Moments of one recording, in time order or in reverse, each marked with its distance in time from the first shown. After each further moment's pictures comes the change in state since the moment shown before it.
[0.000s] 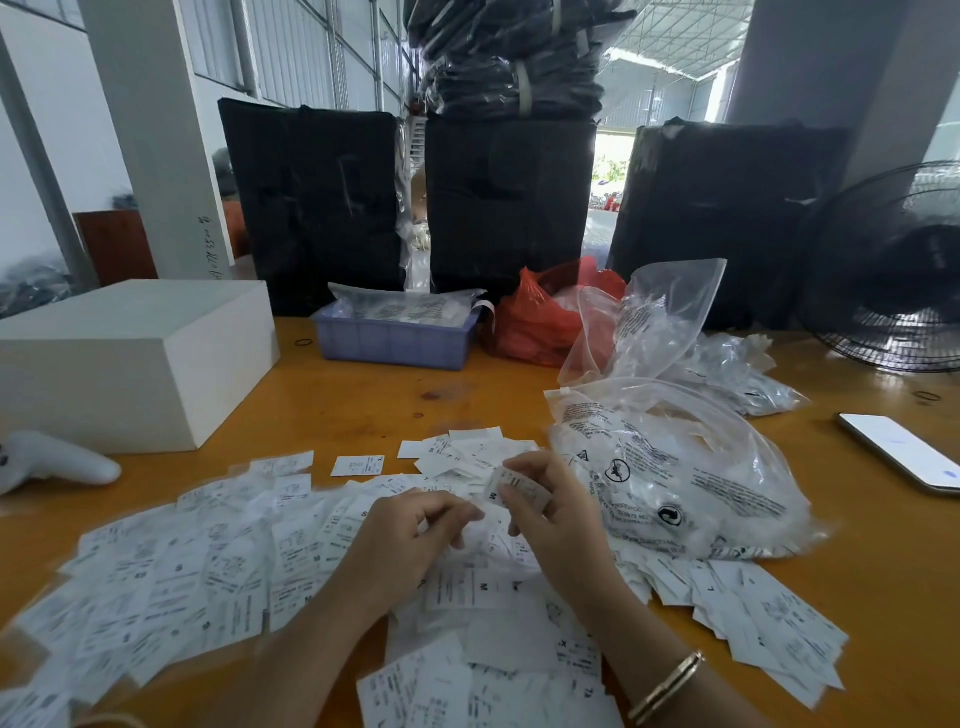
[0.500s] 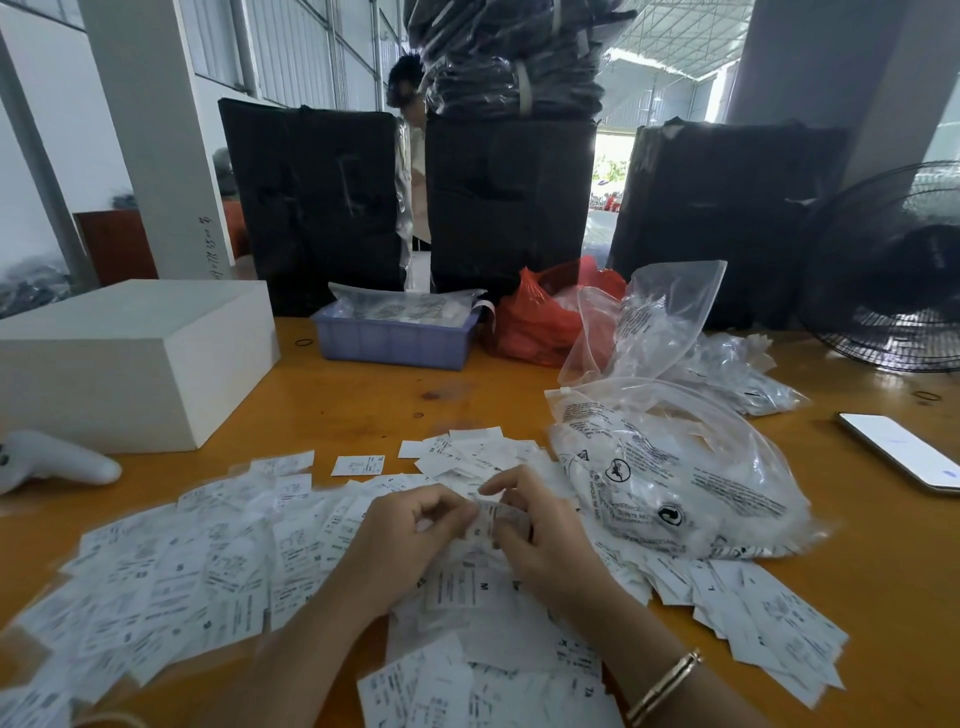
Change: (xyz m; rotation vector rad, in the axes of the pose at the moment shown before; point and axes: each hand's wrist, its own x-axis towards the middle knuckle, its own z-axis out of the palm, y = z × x) left_hand -0.002 0.002 -0.001 -0.089 0.001 -0.070; right_hand -0.005 0.002 0.001 -0.182 -0.242 0.005
